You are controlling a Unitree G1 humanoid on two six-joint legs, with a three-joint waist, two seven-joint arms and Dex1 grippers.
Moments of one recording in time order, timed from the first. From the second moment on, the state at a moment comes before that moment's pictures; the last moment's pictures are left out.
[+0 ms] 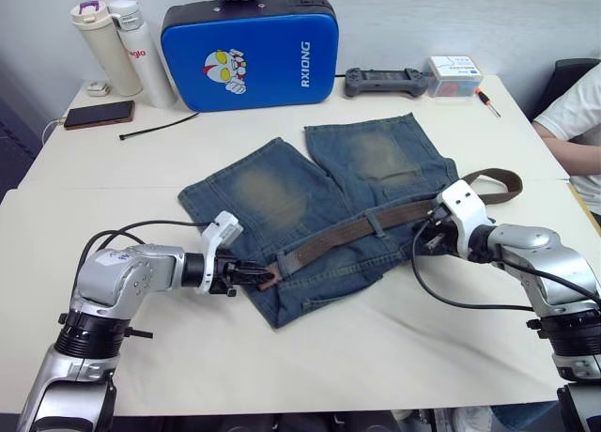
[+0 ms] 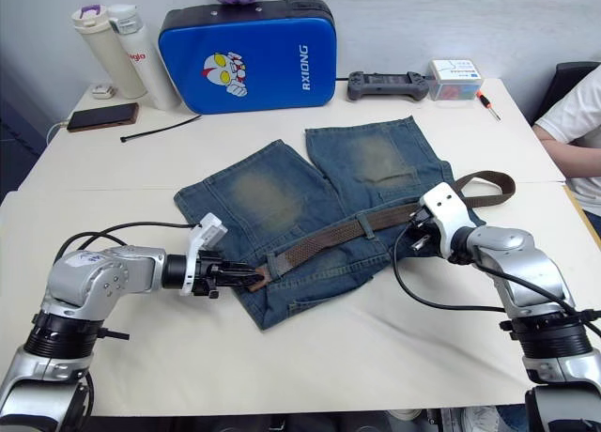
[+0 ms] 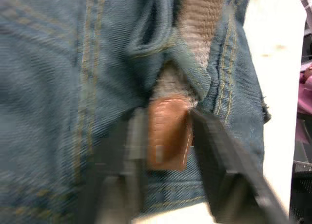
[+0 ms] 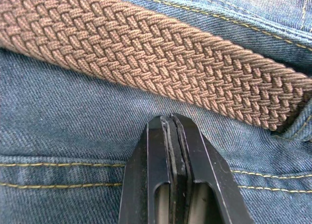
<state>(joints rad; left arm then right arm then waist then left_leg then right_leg) -0.46 0.67 -0.05 -0.14 -0.67 1.22 -0.76 -0.45 -0.79 0.05 -0.02 0.30 0.77 0.64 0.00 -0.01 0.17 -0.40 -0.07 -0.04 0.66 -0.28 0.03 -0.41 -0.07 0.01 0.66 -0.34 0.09</state>
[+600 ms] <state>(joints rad) -0.22 1.14 0.17 -0.18 -0.73 1.13 -1.09 -0.48 -0.82 0.07 0.03 0.27 0.76 0.71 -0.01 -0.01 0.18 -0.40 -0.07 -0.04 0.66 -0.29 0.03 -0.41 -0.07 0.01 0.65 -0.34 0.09</state>
